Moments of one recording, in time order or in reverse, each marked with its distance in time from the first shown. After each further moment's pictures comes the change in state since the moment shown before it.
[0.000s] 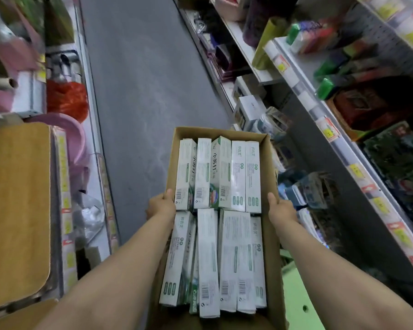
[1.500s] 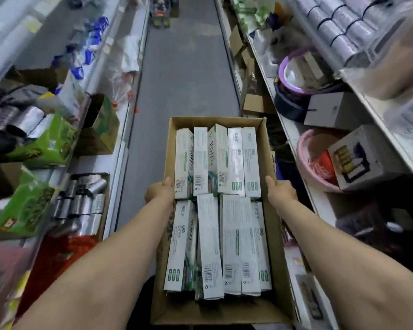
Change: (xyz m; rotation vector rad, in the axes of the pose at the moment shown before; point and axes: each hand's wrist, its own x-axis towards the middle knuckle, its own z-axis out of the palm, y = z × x) left_hand 0.655 0.851 -0.013 -0.222 0.185 -0.077; right_hand 0.509 -1.033 0.144 -0.112 -0.084 -0.403
